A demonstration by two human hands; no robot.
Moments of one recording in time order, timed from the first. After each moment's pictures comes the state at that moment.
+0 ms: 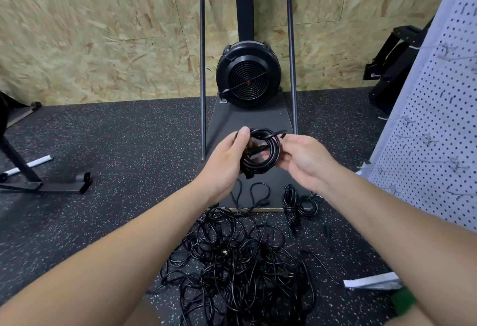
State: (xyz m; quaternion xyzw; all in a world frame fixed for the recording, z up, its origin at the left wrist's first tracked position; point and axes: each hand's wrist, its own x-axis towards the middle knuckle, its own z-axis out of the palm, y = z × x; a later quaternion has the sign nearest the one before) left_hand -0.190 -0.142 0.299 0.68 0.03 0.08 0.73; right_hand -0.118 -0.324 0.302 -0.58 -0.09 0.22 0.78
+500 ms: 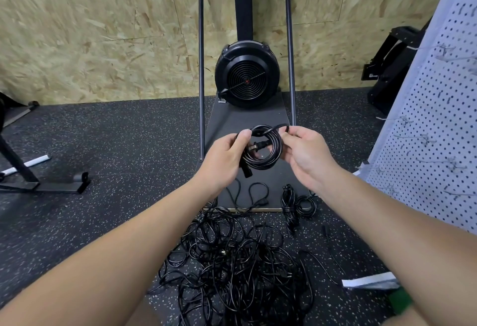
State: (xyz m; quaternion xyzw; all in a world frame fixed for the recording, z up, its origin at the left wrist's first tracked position) left_hand -0.182 -0.131 0.300 0.80 0.04 0.10 0.59; right_hand -0.110 -0.319 0.300 -0.58 -0.04 0.12 0.81
